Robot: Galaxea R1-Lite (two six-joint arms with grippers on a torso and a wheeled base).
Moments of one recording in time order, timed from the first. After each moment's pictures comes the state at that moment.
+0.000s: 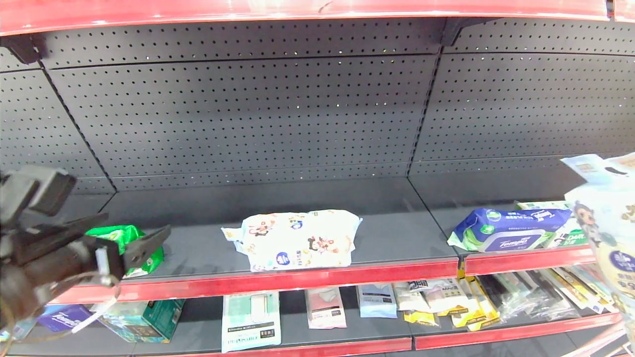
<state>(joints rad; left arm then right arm) -0.20 1.13 -0.40 -0.42 0.03 0.05 -0.15 0.52 -0.35 0.10 0.06 -0.40</state>
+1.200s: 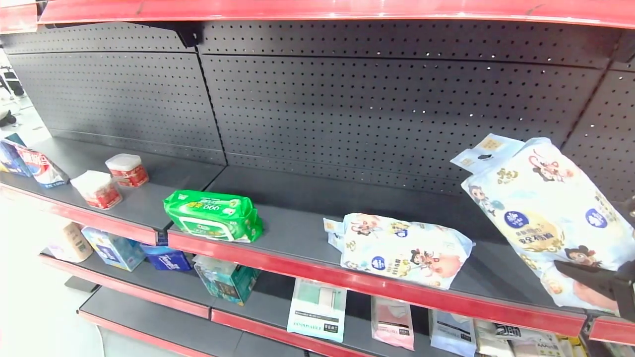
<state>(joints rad) -0.20 0.00 -0.23 0.44 -0.05 0.08 0.02 1.06 -0.61 0.09 0.10 -0.40</state>
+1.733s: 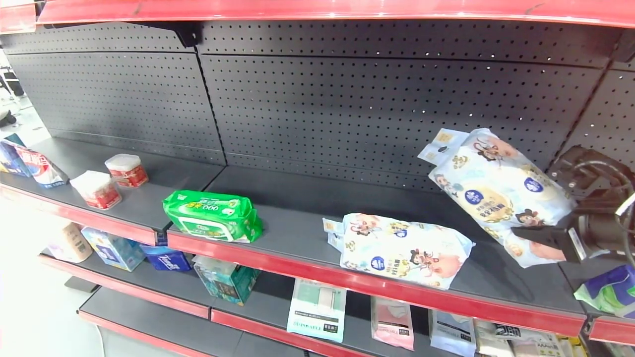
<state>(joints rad) -0.13 0.00 -0.19 0.32 -0.03 0.01 -0.02 1.40 -0.84 0.09 0.20 -0.53</state>
